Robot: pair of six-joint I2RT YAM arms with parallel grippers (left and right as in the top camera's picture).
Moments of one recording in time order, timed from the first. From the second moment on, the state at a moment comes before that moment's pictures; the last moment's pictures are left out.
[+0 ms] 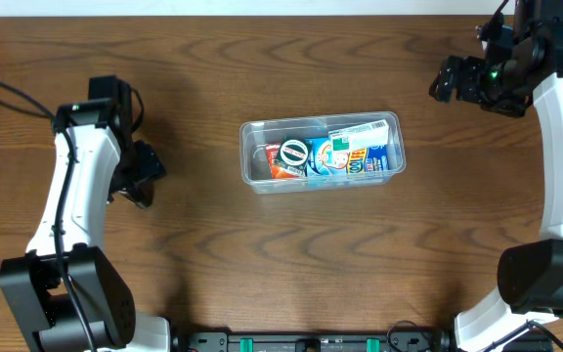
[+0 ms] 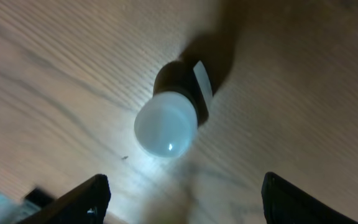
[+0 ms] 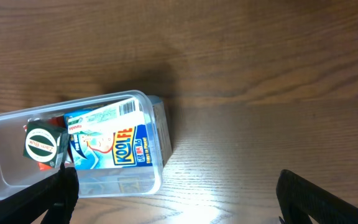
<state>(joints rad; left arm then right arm) 0.13 1.65 1.30 -1.19 -0.17 -0.45 -0.08 1.81 1.92 -1.32 -0.21 0.13</state>
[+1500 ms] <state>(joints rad) 0.24 1.71 1.18 -0.91 -0.05 -0.48 -0.08 1.81 1.92 -1.32 -0.21 0.13</state>
